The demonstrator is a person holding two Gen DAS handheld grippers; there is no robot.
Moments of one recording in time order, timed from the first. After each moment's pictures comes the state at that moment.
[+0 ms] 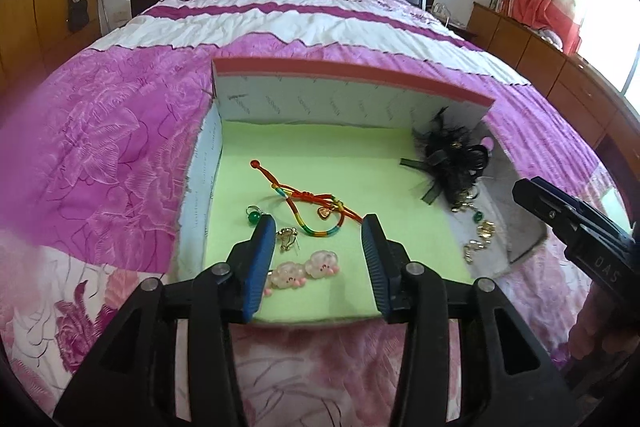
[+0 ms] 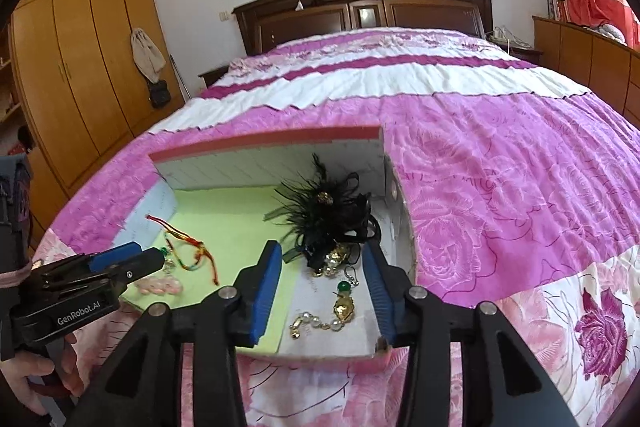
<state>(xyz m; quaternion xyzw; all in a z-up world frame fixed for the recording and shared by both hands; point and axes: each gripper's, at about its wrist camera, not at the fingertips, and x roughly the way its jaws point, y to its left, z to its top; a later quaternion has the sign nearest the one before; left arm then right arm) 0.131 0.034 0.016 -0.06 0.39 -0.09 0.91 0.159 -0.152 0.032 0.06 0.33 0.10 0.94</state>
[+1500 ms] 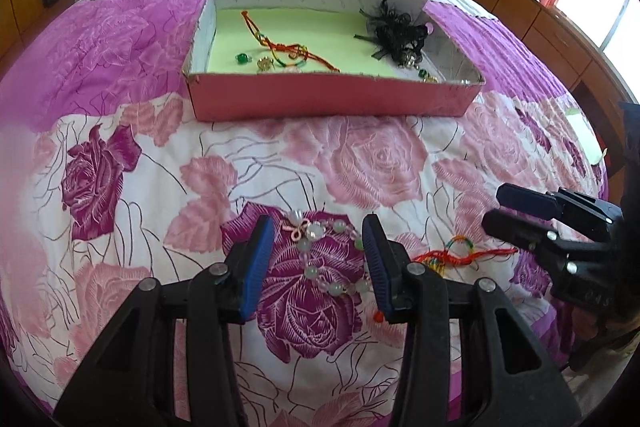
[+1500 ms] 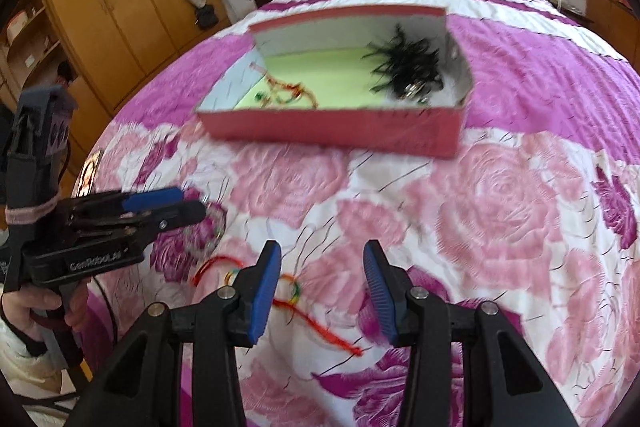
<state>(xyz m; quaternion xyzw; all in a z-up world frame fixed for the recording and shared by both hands) 0.031 0.039 -0.007 -0.04 0.49 -0.14 0.86 0.036 -0.115 0.005 0.02 0.47 0.20 0.86</state>
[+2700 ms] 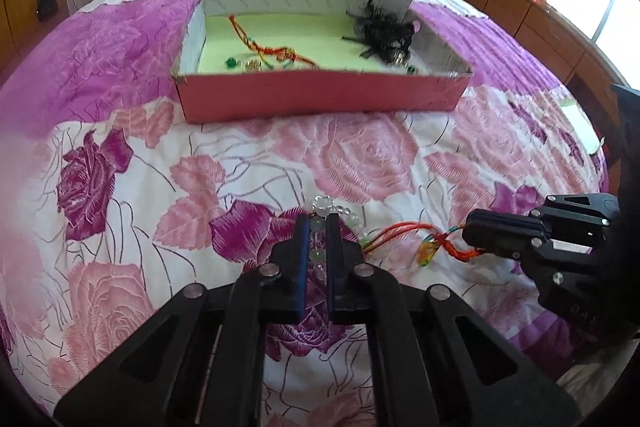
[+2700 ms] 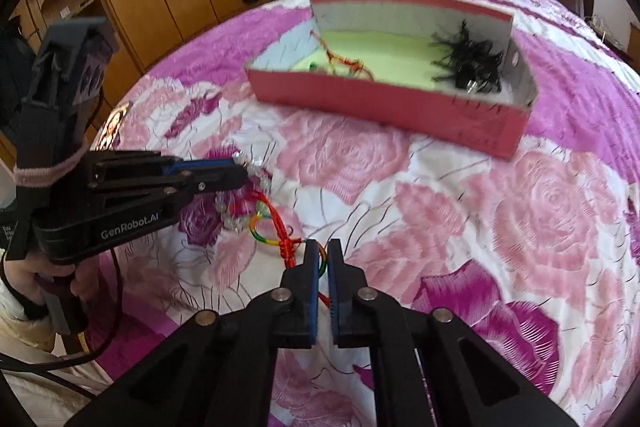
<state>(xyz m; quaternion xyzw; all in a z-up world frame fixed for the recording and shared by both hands) 0.023 0.033 -0.006 -0.03 0.46 -0.15 0.87 0.026 -0.095 0.005 -0.03 0.45 0.25 0.86</state>
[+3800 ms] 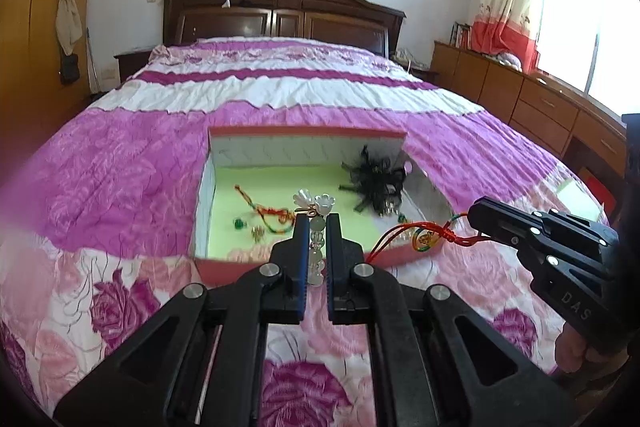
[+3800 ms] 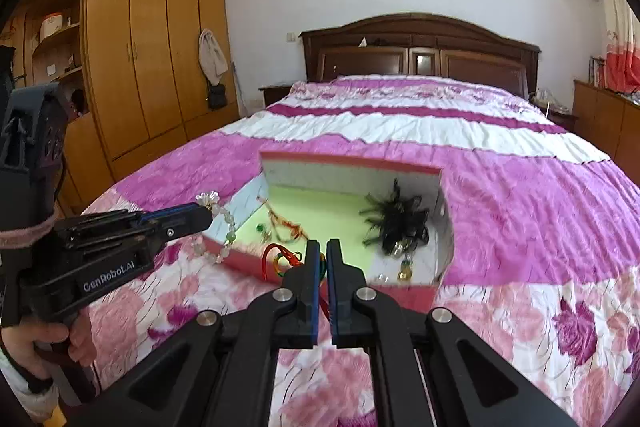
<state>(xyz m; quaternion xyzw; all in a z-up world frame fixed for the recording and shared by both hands) 0.051 0.027 0.062 -0.04 0.28 -0.13 0.95 0.059 -0.112 0.077 -0.01 0.26 0.17 0.95</state>
